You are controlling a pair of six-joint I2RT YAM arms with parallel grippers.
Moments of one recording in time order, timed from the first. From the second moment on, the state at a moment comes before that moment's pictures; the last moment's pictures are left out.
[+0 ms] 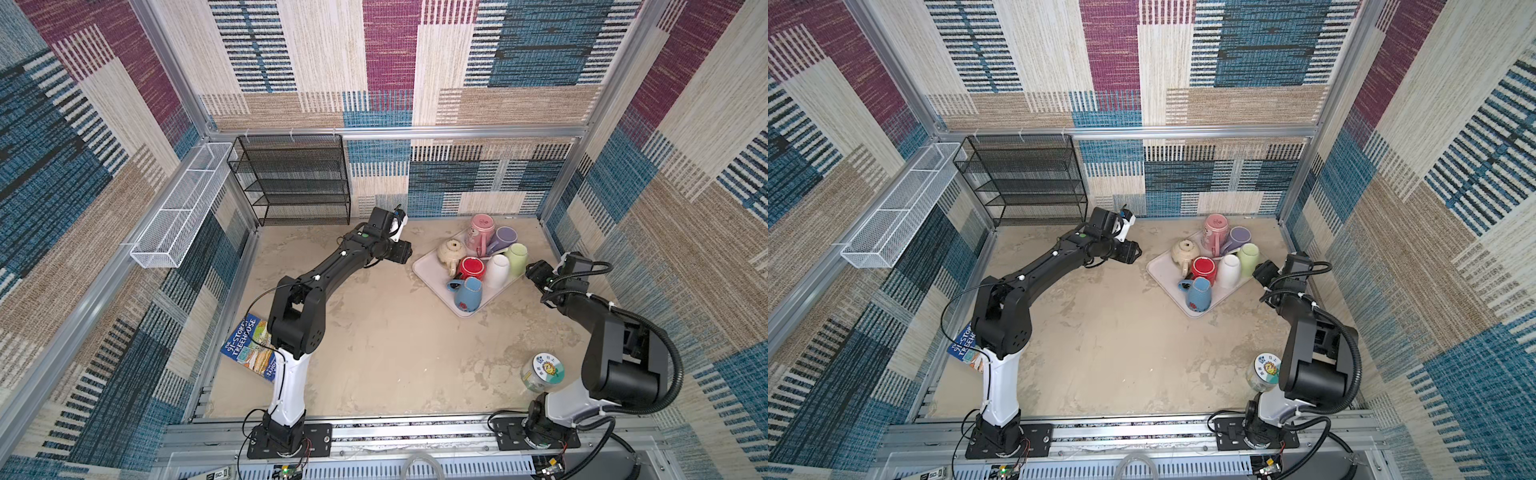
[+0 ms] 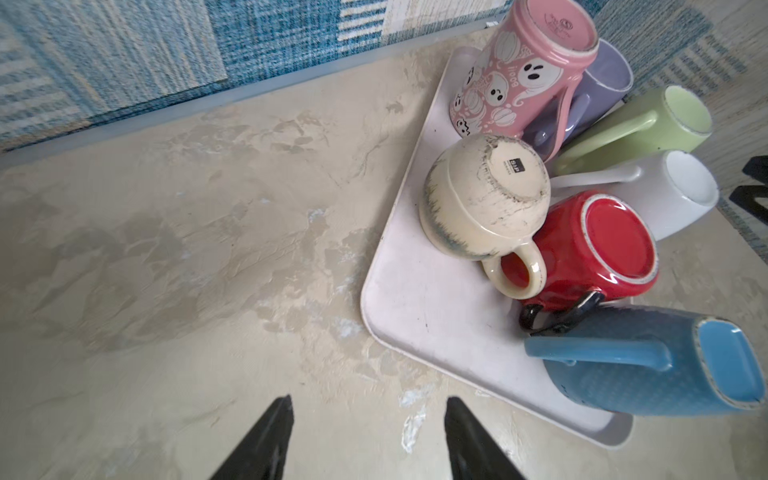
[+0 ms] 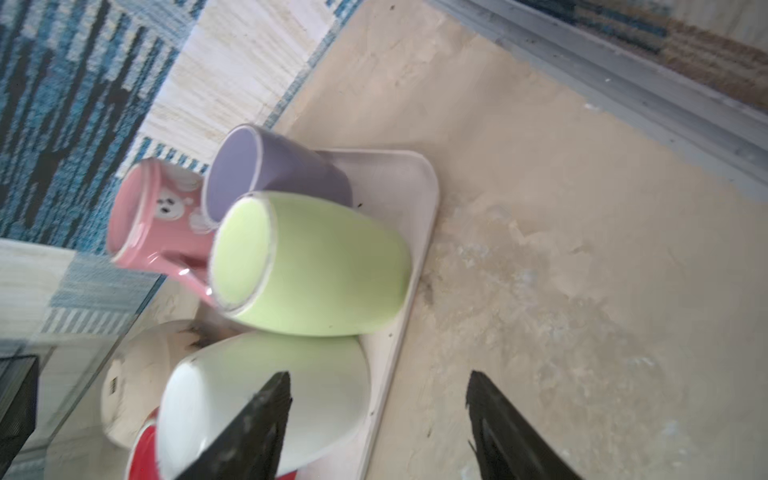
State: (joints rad) left arm -0.51 2.13 1.86 -0.55 0.20 -0.08; right arm -0.36 1.57 0.82 0.09 -0.26 0.60
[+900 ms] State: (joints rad) left arm -0.59 2.62 2.48 -0.95 0.08 -0.14; right arm -0.39 1.75 0.83 0.30 -0.27 0.69
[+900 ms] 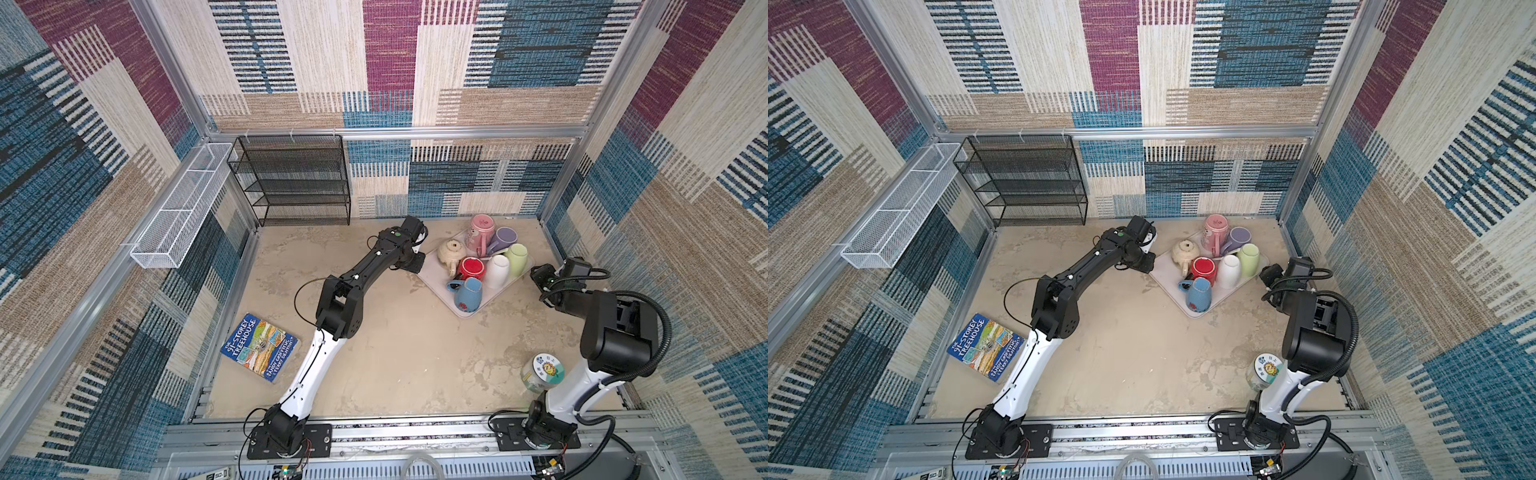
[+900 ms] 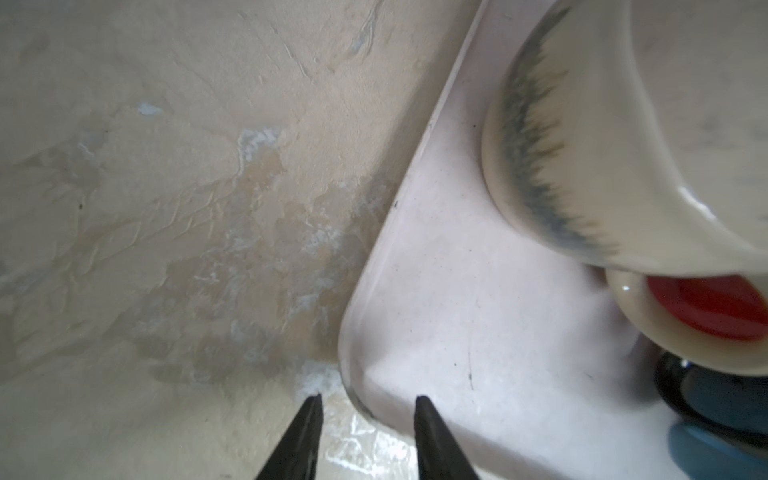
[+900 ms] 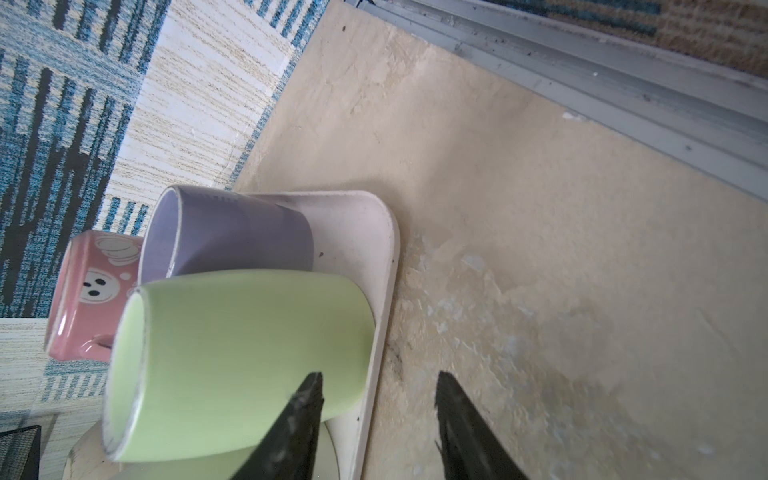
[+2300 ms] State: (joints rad) left arm -0.68 2.43 2.09 -0.81 -0.04 -0.32; right arm -0.39 1.66 0.78 0.36 -0.33 0.71
